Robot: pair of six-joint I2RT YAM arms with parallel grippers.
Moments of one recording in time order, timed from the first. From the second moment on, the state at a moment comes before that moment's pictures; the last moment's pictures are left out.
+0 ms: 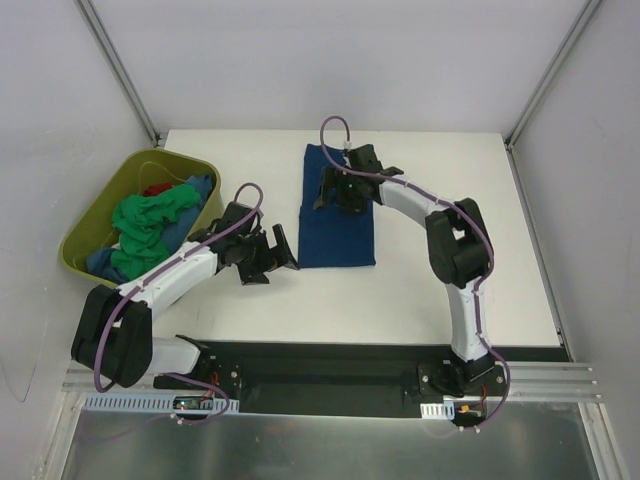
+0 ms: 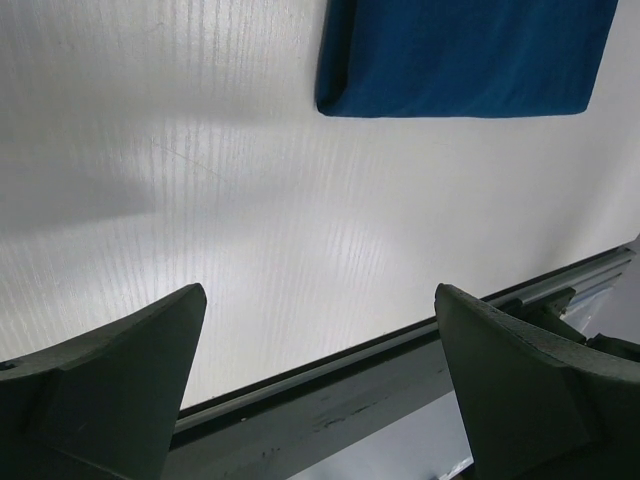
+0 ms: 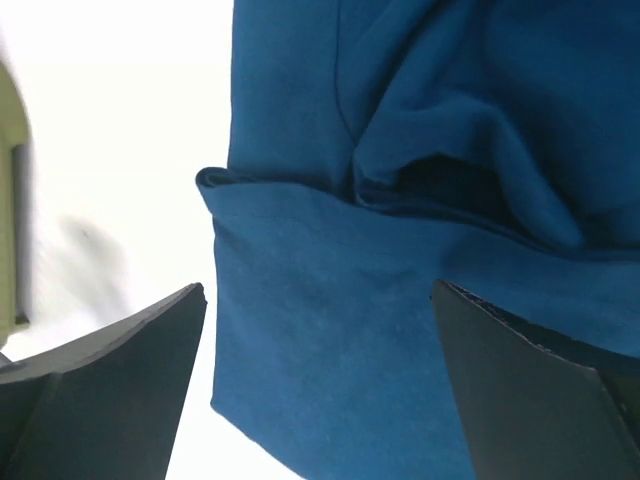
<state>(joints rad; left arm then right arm) -0.41 1.31 0.78 -0.51 0.34 -0.77 0.52 2.16 1.67 -0.40 -0.27 0.53</state>
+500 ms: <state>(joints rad) -0.41 1.53 0.92 -0.46 0.33 -0.76 0.48 1.48 0.98 -0.39 -0.18 0.58</state>
